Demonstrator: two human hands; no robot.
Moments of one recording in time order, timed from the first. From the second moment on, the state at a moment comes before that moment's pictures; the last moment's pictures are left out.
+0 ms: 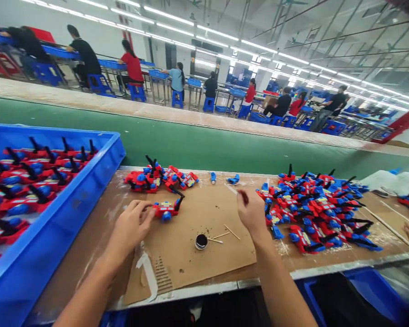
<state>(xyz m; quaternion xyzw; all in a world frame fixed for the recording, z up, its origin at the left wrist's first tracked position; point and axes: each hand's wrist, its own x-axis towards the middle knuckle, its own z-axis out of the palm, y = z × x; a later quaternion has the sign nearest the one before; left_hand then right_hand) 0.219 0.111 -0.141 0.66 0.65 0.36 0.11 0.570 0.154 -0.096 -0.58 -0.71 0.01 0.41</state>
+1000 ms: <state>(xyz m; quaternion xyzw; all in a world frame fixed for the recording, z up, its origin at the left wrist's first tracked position) 0.250 0.027 -0.140 0.06 0.38 0.73 0.57 0.532 0.079 -0.103 -0.38 -0.86 0.12 0.31</state>
